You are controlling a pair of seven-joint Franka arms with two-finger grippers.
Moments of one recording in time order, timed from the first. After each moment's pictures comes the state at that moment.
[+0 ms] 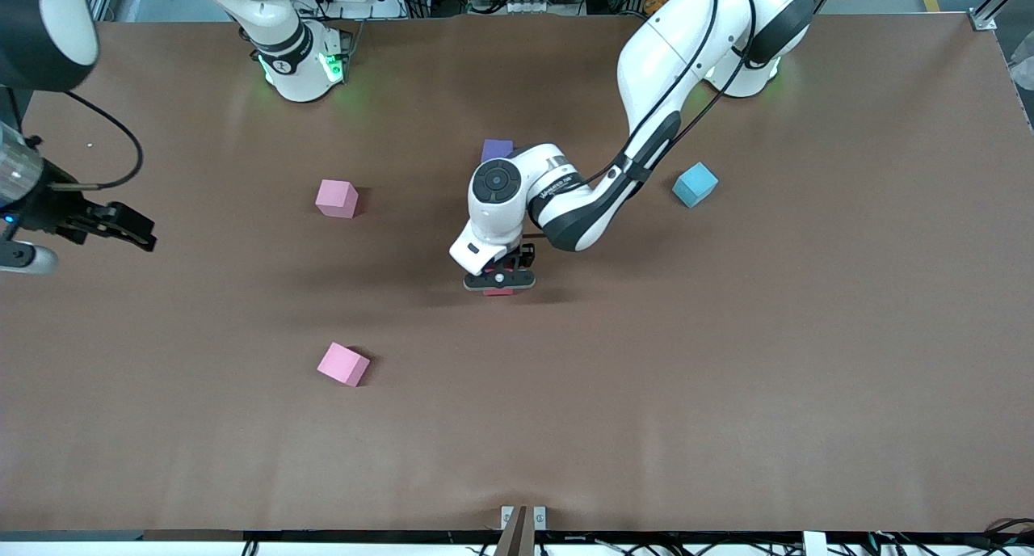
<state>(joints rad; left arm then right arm) -0.62 0.95 -0.33 -1.27 0.31 2.24 -1.06 0.06 0.09 -0.06 -1.56 -0.05 1.66 0.11</state>
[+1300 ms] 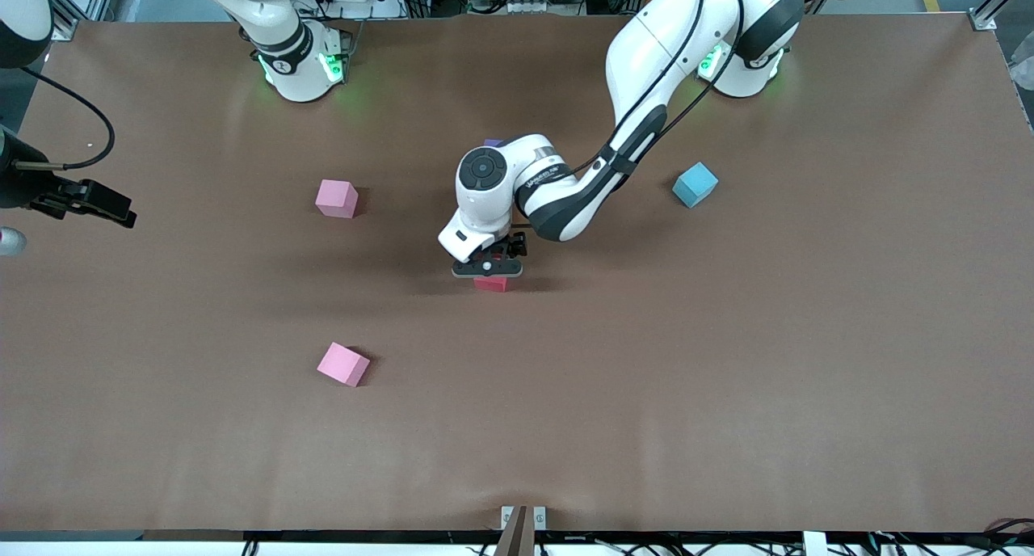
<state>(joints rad) -0.66 0.95 -0.33 -1.27 0.31 2.24 -1.06 0.03 0.09 -0.06 -1.51 -0.02 1.56 0.11</state>
